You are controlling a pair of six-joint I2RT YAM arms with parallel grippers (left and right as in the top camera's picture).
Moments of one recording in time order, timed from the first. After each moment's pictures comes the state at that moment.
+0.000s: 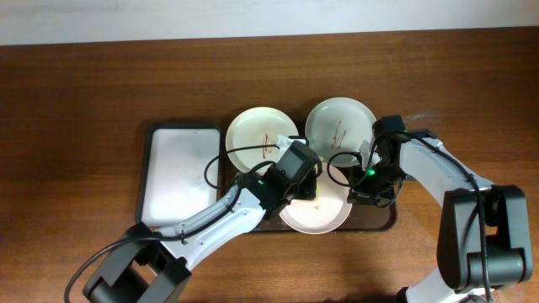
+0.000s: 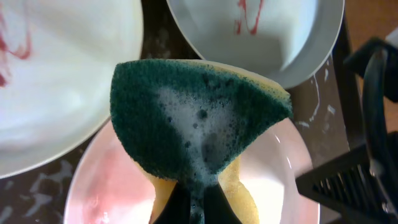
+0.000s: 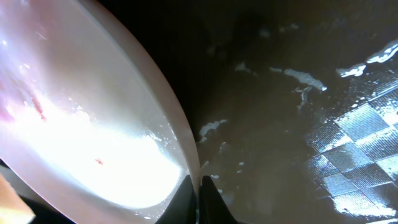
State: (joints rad) left arm -0.81 1.72 1.05 -0.26 -0.04 -0.67; right arm 0.05 1.77 1.02 -0.93 -0.40 0.15
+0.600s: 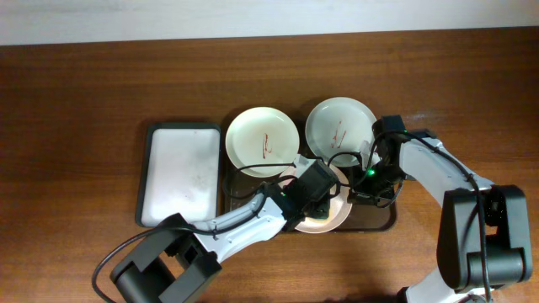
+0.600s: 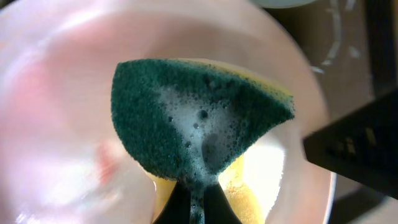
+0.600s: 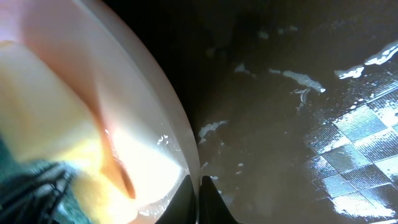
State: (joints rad) left arm -0.91 1.83 1.05 -0.27 -0.04 -0.74; right arm 0.05 1.77 1.02 -0.93 -0.39 0.15
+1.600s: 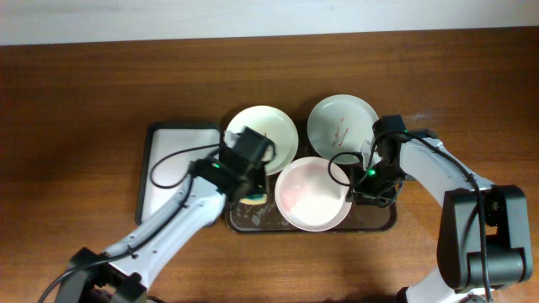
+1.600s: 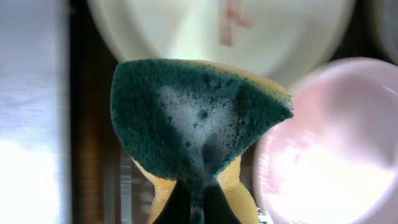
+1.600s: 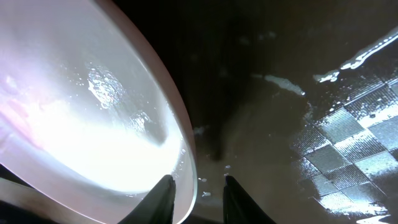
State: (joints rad) left arm -0.57 1.56 1.06 -0.69 -0.09 -0.60; right arm 0.05 1.77 1.02 -0.93 -0.36 0.15
